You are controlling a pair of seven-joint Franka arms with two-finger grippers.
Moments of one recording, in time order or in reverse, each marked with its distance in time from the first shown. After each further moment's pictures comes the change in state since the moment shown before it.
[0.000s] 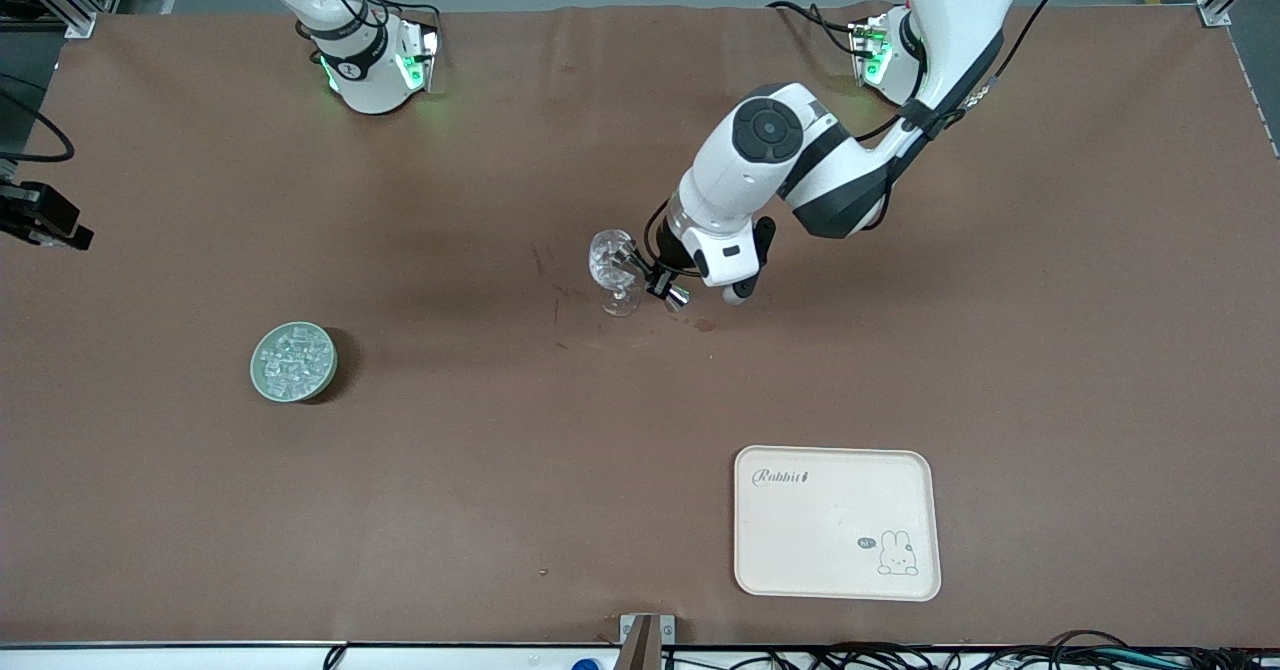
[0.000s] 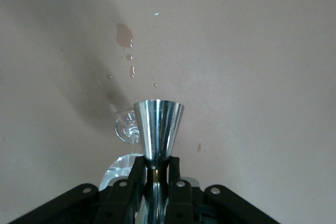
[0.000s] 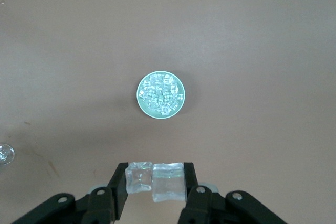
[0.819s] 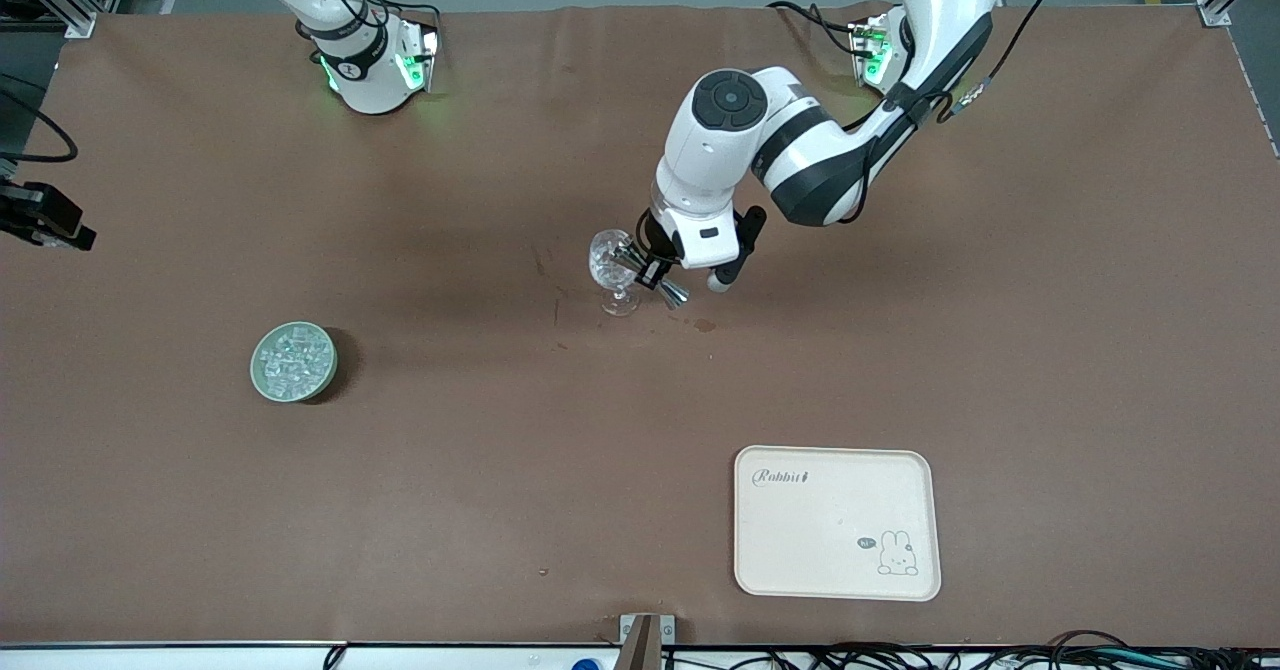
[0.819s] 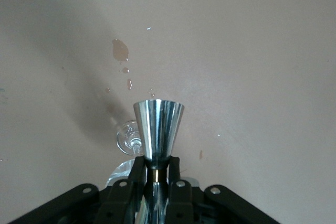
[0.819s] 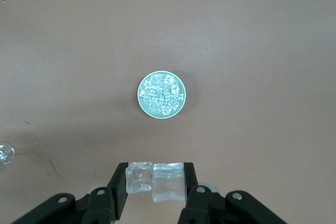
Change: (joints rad) left arm -0.025 0.002 -0.017 0.043 0.134 -0.074 -0.057; right arm 0.001 0.000 0.002 0.000 0.000 0.000 0.000
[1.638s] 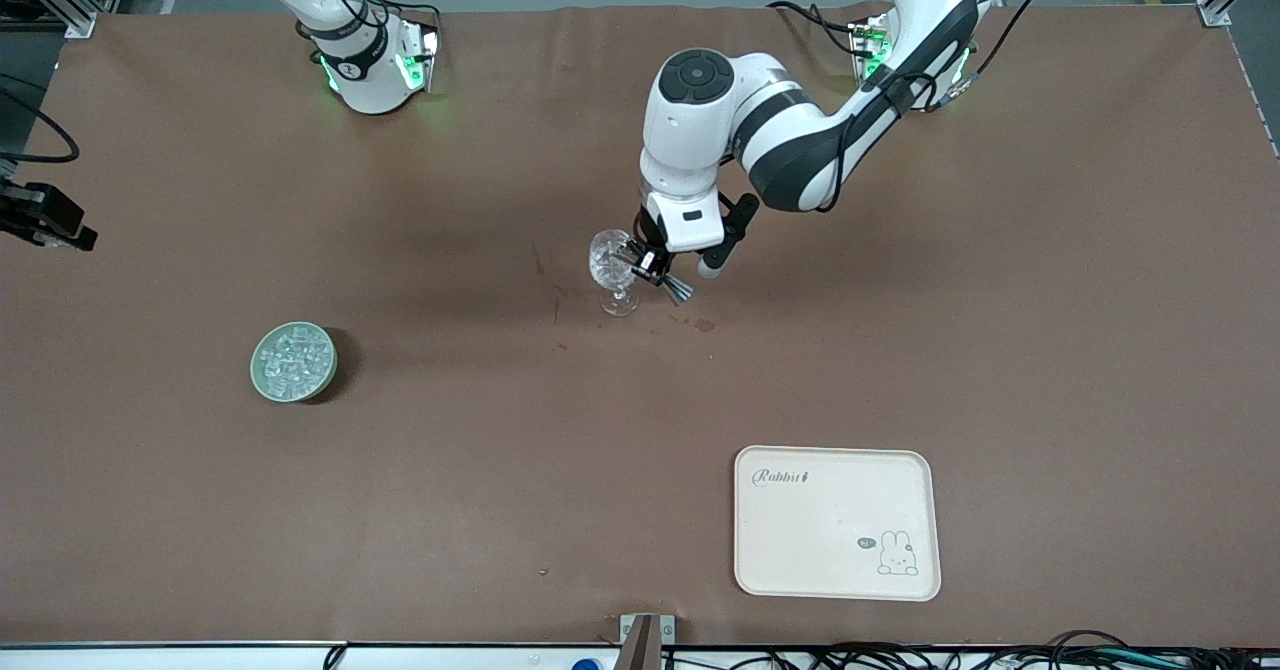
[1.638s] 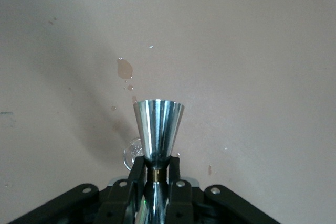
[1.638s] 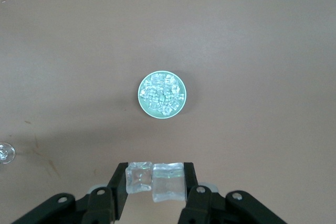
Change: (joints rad) left arm -0.025 0.001 -0.020 0.002 0.160 -0.068 -0.076; right arm 0.001 0.001 0.001 0.000 0.000 0.000 0.000
